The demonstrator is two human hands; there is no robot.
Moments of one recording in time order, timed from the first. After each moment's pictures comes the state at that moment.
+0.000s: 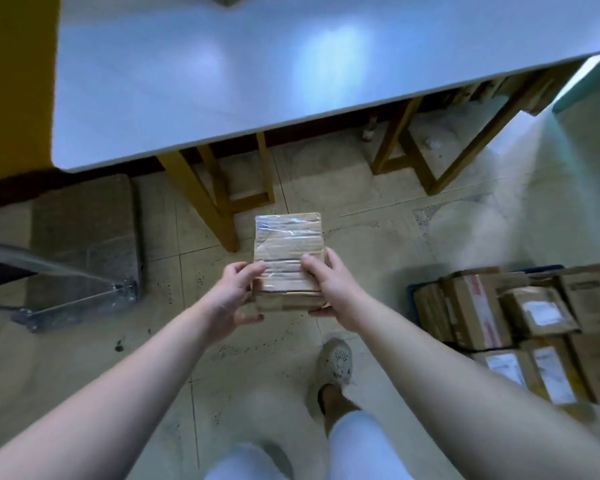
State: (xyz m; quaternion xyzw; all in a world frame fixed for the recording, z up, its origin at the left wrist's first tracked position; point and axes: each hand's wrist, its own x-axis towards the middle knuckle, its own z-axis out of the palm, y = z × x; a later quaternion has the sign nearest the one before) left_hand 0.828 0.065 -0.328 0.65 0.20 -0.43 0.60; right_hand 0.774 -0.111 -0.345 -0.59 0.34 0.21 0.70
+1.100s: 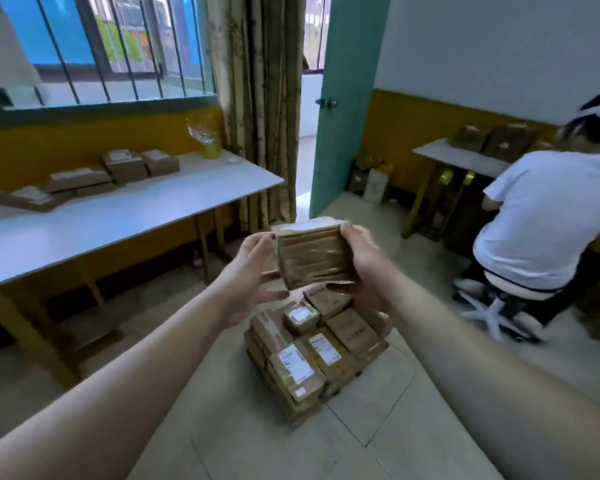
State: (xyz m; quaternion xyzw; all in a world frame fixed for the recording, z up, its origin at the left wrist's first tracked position) left_hand 0.414 -0.158 -0.017 0.57 -0.25 -0.43 0.66; right_hand 0.271 -0.298 0.004 -0.59 0.33 -0.21 0.70
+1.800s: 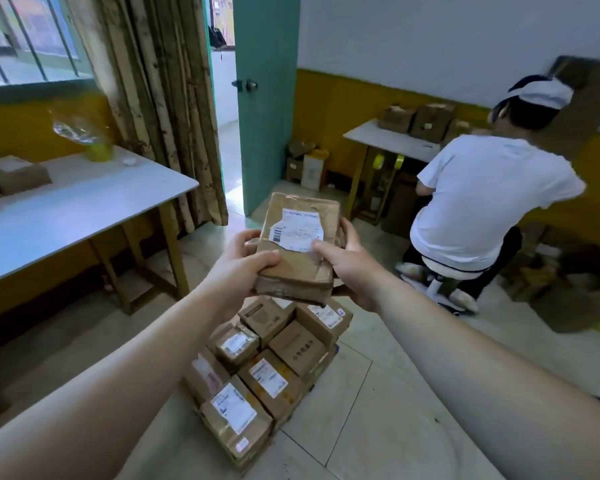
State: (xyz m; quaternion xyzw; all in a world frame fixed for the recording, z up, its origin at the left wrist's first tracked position) left_hand 0.418 -0.389 -0.039 0.57 -0.29 -0.46 0.61; right_hand 0.253 -0.480 -0.012 -0.59 0.41 -0.26 0.65
